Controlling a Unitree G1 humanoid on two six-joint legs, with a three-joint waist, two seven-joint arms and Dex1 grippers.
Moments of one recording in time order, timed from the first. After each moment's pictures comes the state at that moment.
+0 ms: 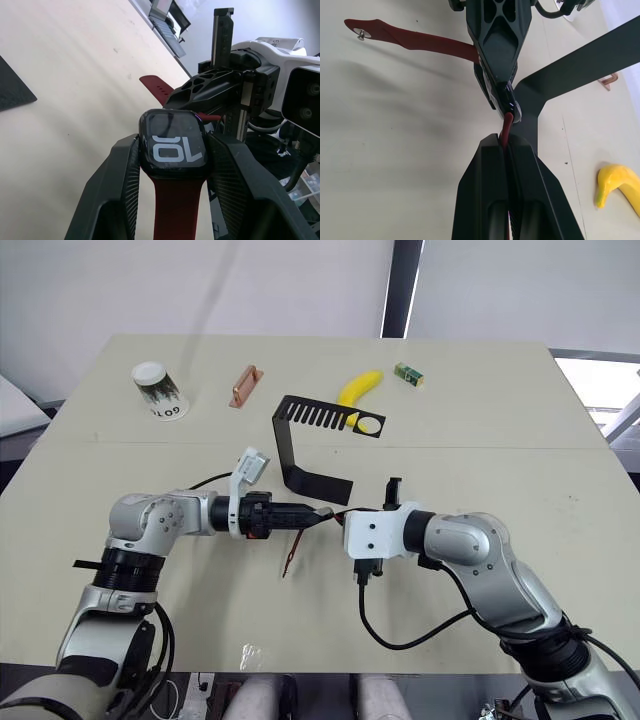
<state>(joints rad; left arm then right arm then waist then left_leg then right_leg) -0.72 0.42 -0.04 0.16 -0.64 1.15 -1.04 -0.41 -0.69 0.28 -0.50 -0.17 0.26 0.90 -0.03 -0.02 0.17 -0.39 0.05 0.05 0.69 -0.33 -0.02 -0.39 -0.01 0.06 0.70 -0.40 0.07</state>
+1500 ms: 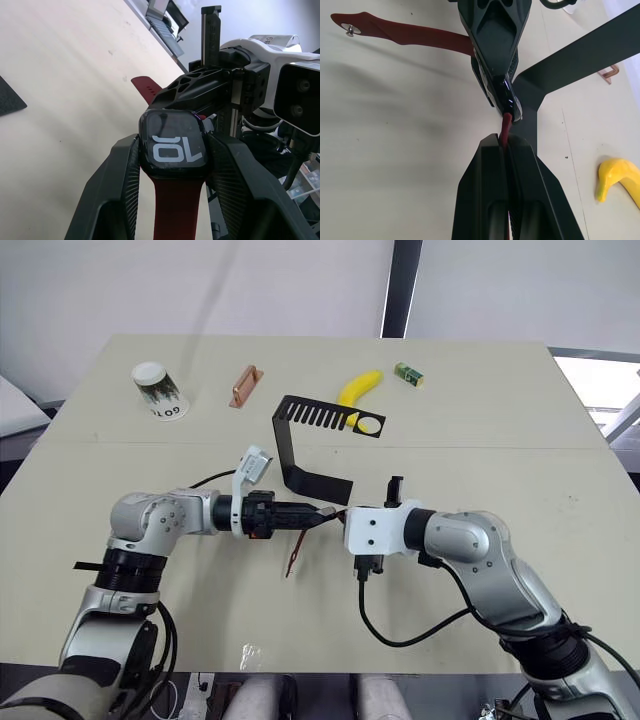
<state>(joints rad) -0.72 0.40 -0.04 0.13 -0.64 1.16 -1.04 -0.42 -0.69 0.28 -0.49 -0.17 0.28 0.90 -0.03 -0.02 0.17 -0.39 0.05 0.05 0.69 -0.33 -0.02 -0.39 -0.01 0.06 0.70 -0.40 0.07</state>
